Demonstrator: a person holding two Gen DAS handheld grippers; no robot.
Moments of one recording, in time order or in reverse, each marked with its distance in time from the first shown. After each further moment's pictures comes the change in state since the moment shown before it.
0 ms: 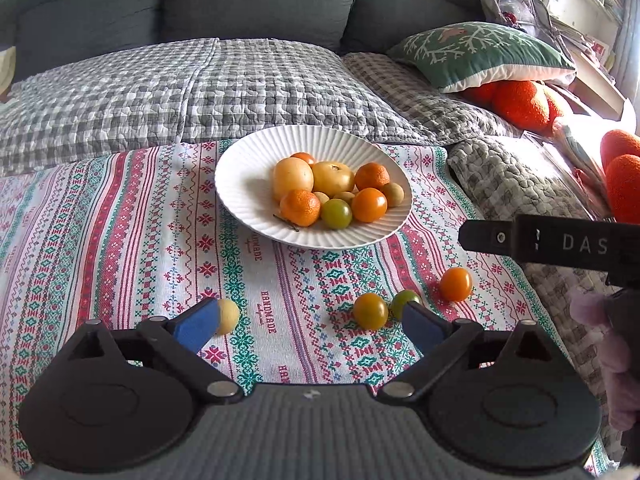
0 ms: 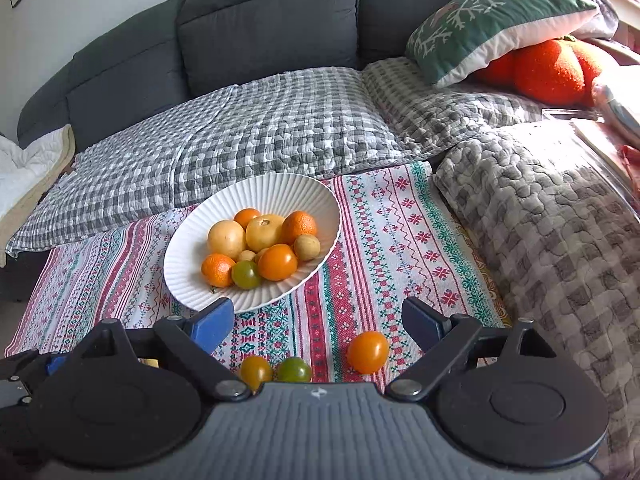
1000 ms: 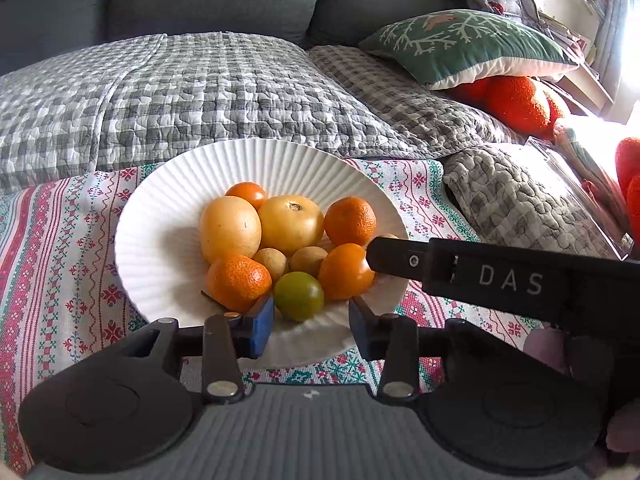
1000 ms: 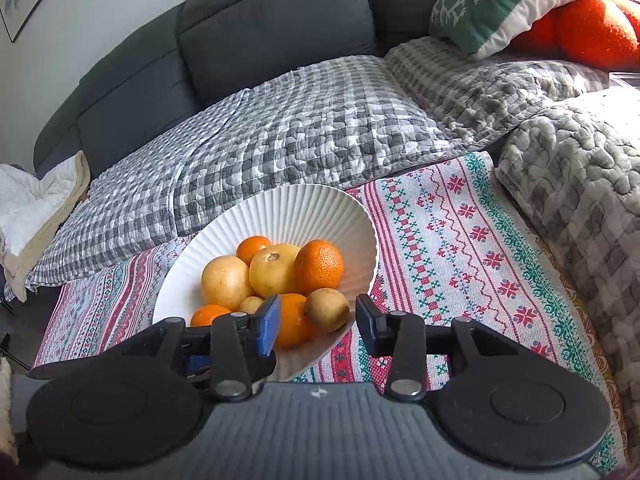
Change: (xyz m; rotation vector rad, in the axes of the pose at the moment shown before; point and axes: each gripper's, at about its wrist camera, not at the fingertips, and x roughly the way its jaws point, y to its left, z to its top) left arm 0.094 -0.018 0.053 0.064 -0.005 -0.101; right arm 0.084 -0.009 0.028 0.105 -0.021 0.154
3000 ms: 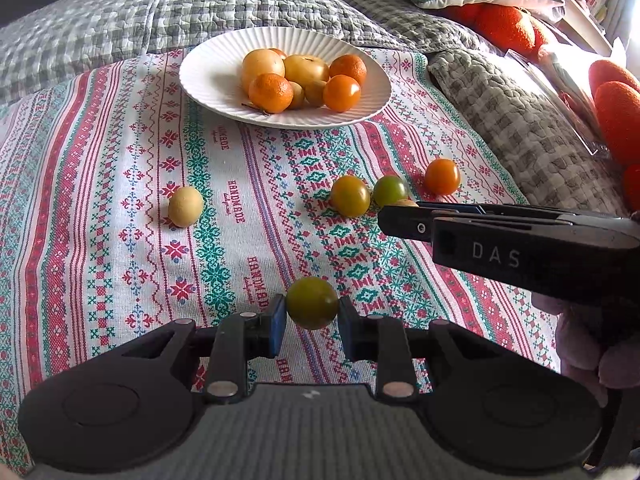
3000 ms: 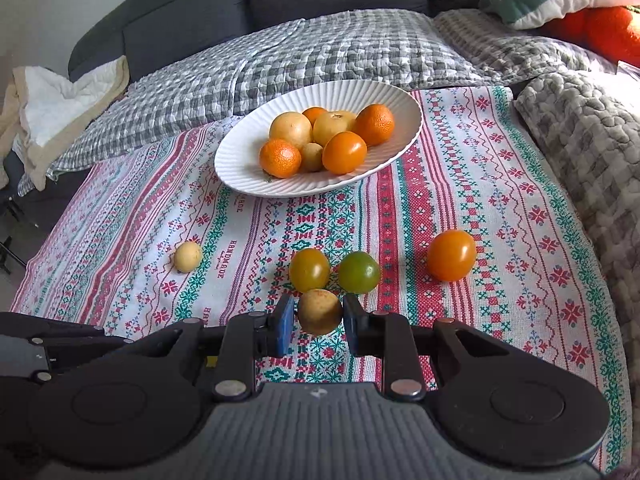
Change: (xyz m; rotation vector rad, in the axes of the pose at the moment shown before) left arm -0.075 0.003 -0.095 -0.028 0.202 0.019; right arm -0.052 0.027 -0.082 -0.156 0.146 0.024
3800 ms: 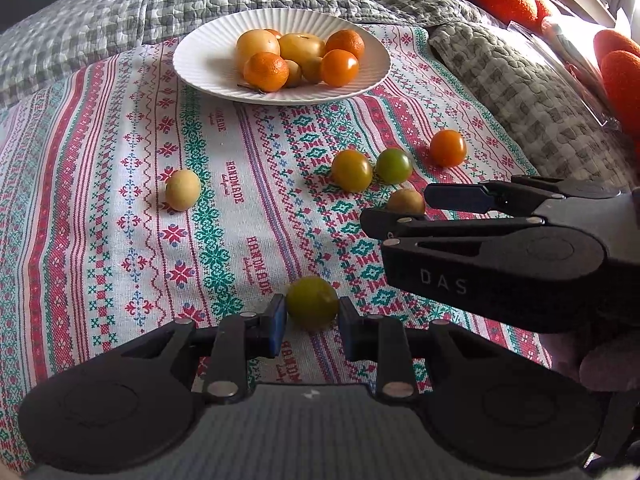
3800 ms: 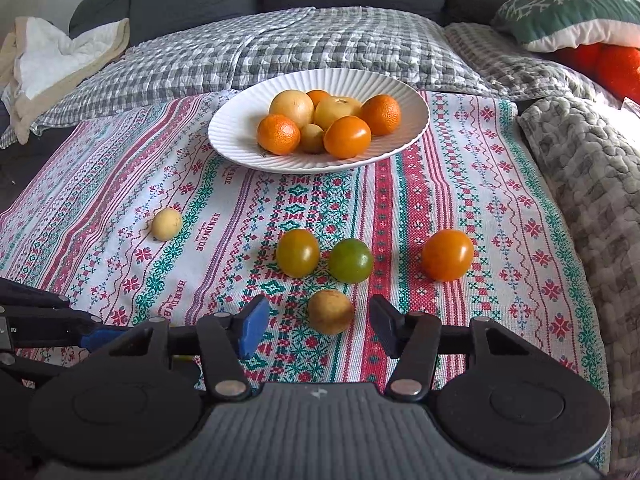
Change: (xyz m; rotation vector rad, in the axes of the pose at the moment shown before) left arm 0.009 -0.005 -0.007 0.046 0.061 0.047; right arm 0.017 0.015 -0.010 -0.162 0.031 -0.116
